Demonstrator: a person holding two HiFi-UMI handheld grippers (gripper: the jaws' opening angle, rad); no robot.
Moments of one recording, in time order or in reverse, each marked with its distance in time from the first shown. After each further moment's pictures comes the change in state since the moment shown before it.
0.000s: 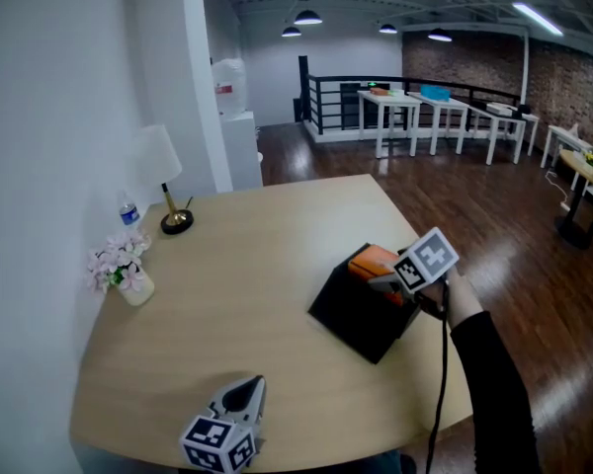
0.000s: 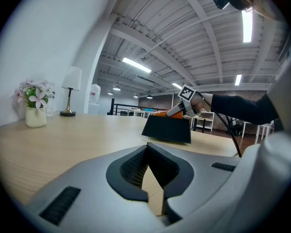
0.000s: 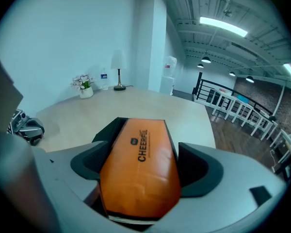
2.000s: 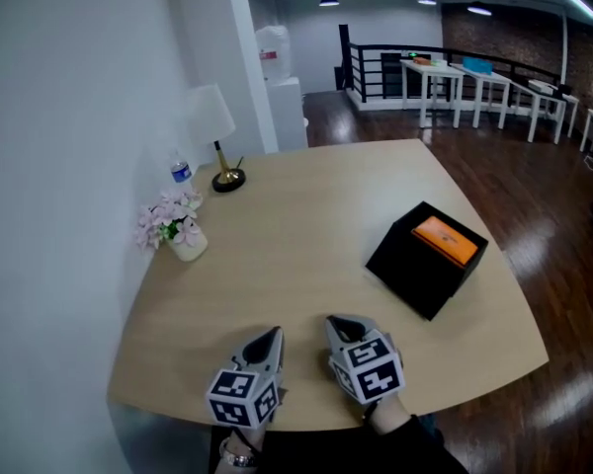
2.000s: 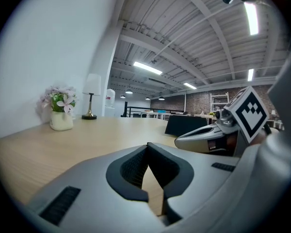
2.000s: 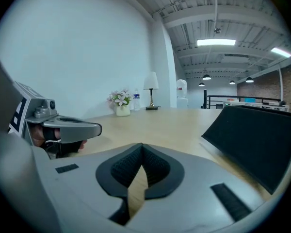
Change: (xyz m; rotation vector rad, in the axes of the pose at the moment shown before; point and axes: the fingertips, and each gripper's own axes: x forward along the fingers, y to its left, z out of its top) left arm -0.039 0.072 -0.007 -0.007 -0.024 0.180; right arm 0.025 0.313 -0.017 0.097 -0.384 0.097
